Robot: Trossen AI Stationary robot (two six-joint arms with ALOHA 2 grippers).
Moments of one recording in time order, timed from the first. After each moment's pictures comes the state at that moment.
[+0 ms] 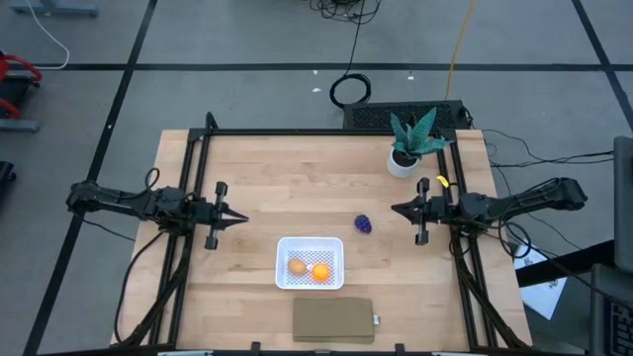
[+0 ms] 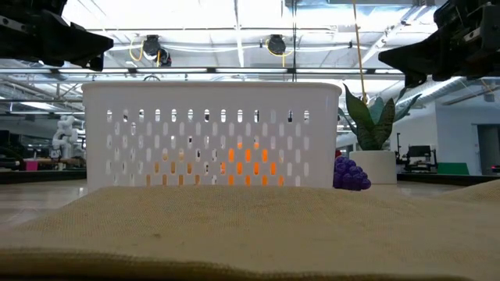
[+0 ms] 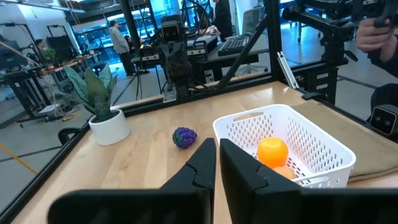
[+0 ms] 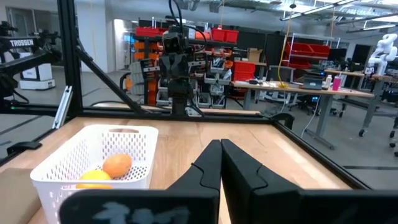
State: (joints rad) left arm -0.16 0.22 0.14 0.03 -0.03 0.21; right arm 0.19 0.34 0.02 0.40 0.28 -0.09
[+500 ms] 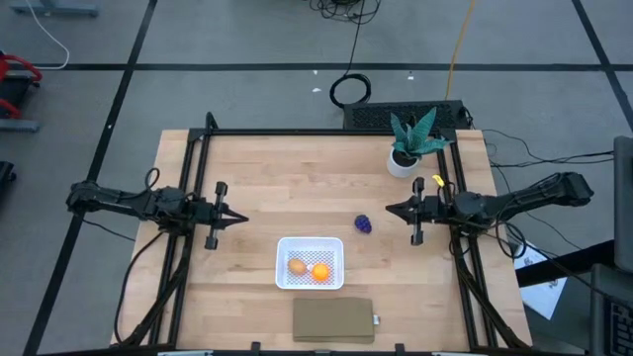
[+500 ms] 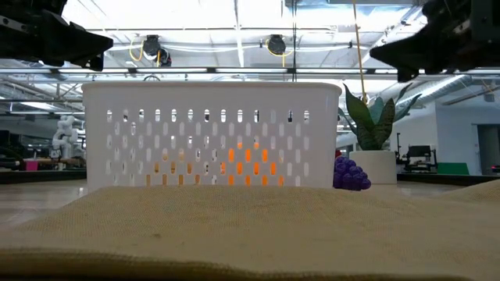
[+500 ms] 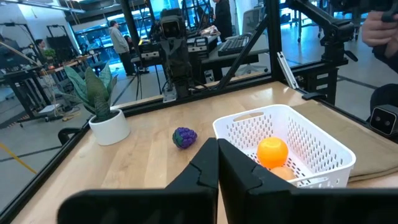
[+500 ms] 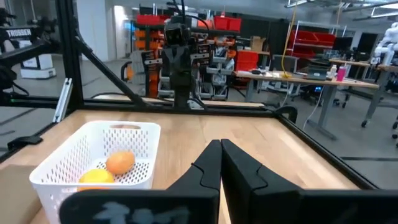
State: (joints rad) left arm -0.16 0.22 0.14 0.03 -0.03 0.21; right arm 0.19 0.52 0.09 0.44 0.28 -0.07
